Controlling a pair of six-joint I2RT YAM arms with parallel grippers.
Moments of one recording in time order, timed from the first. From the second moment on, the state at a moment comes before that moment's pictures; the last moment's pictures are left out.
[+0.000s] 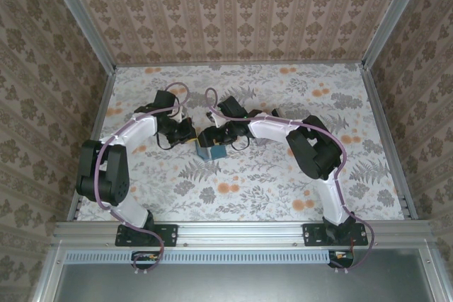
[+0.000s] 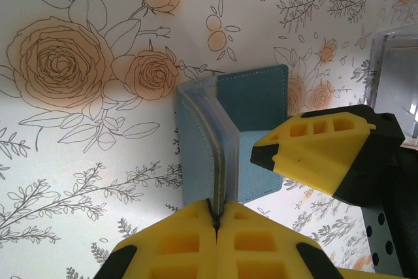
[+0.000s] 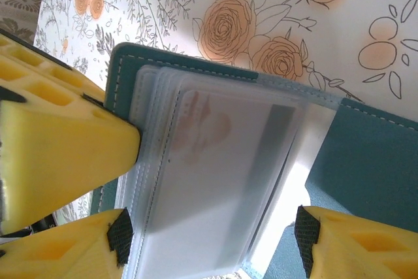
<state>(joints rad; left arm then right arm) -0.28 1.62 1.06 -0.65 0.47 -0.51 0.68 2.12 1.47 -0.26 -0.56 0.45</state>
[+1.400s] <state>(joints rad) -0.28 1.62 1.05 -0.66 0.47 -0.51 0.63 2.03 1.43 -0.35 -0.42 0.42</state>
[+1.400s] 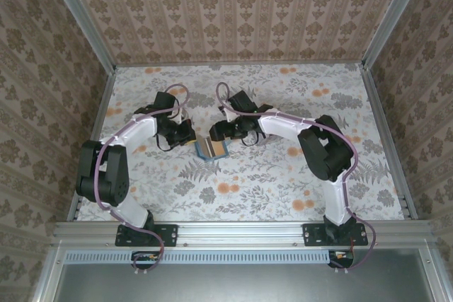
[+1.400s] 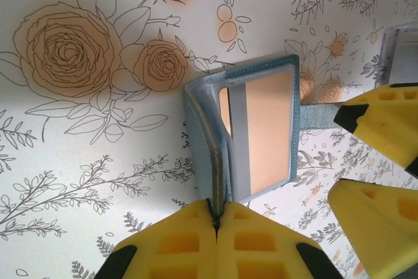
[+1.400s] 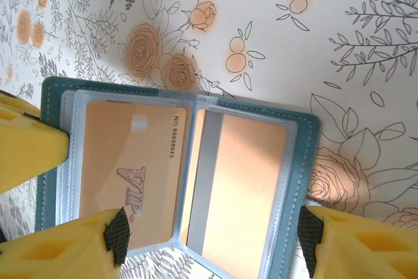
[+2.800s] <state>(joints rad) -0.28 1.61 1.05 -0.66 0.47 -0.51 0.70 2.11 1.50 -0.35 -0.50 0.43</state>
